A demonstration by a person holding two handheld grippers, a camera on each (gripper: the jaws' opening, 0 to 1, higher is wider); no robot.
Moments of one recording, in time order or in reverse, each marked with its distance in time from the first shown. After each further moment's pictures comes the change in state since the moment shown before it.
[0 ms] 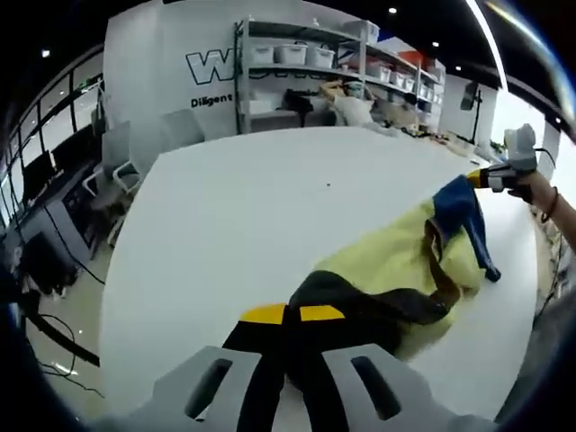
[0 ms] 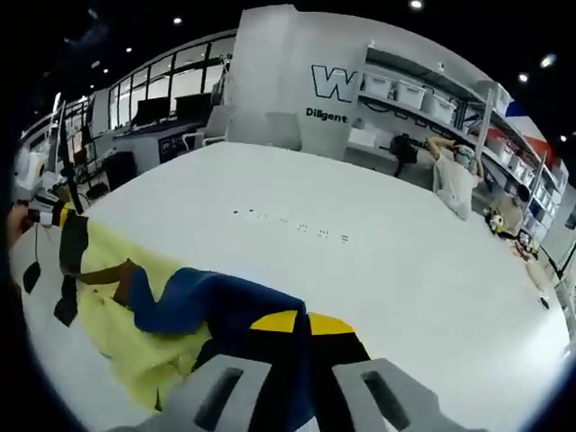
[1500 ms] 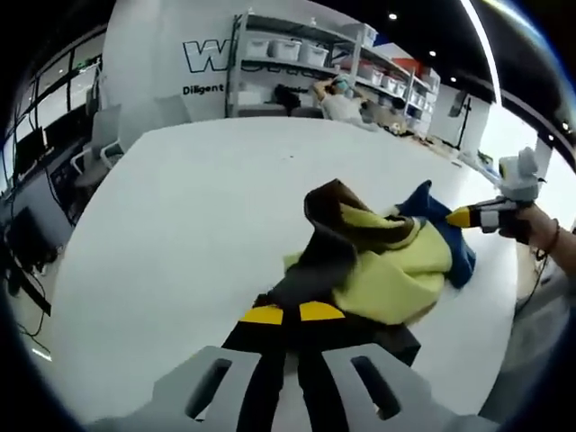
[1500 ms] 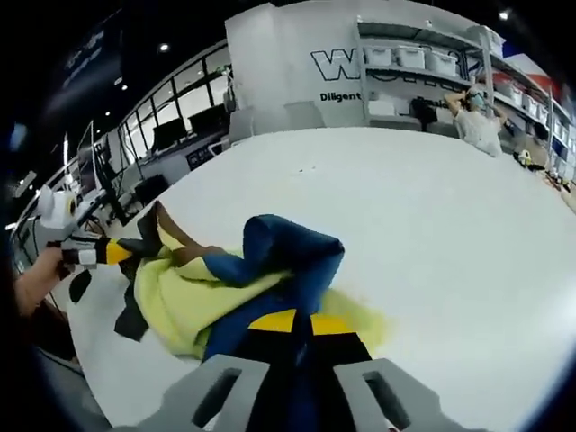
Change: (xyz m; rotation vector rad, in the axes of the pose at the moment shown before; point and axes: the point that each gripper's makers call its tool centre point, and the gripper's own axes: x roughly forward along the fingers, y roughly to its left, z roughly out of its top) left arm -0.028 -0.066 -0.067 -0.062 -0.006 -0.088; right arm -0.051 0.109 -0.082 0.208 0.016 0.223
